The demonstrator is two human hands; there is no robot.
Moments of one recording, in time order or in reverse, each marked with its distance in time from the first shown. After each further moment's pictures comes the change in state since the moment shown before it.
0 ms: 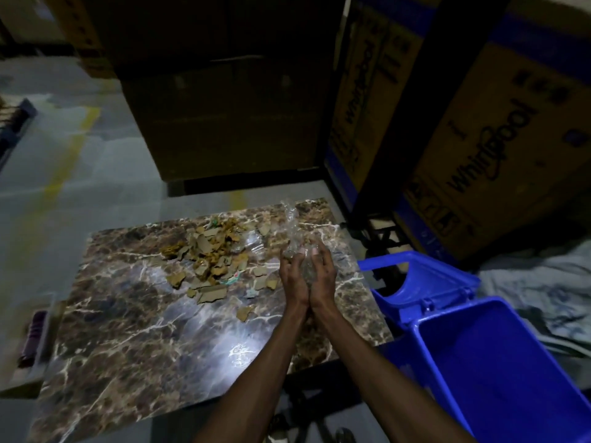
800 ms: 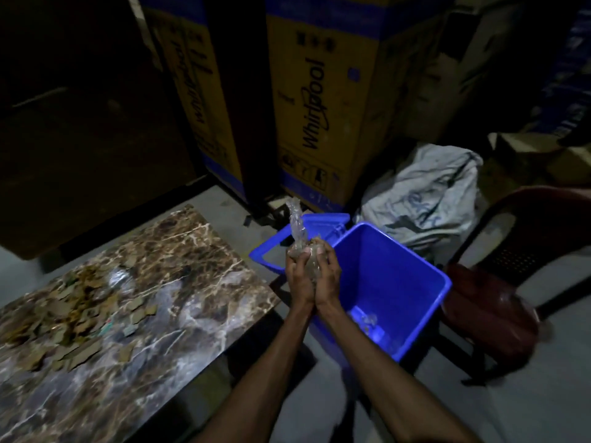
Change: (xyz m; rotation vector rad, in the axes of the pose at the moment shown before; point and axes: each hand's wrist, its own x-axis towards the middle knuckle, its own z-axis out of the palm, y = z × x) left_hand -0.250 -0.123 0.197 0.165 -0.495 -0.146; right_hand -0.046 -0.050 -0.340 0.124 0.511 -0.077
